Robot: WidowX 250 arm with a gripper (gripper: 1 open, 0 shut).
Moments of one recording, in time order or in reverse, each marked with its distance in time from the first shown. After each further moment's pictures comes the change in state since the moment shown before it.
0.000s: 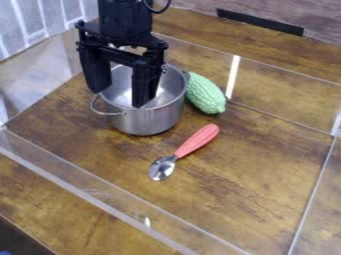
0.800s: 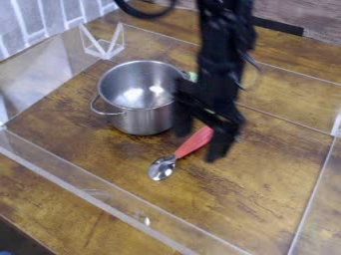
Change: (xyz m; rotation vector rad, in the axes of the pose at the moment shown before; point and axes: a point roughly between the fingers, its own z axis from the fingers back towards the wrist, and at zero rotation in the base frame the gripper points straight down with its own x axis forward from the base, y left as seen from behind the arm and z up) arm 0.051 -0.082 -0.073 0.062 0.046 -0.389
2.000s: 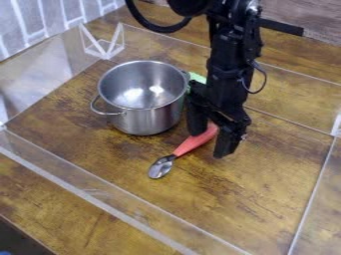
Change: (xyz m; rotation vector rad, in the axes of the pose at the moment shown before) arm 0.028 0.032 -0.018 0.000 -0.064 -0.014
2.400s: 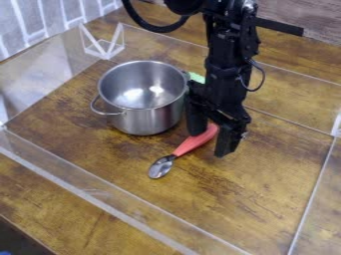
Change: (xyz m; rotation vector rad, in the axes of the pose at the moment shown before) arm -0.001 0.002 -0.001 -0.026 0.006 0.035
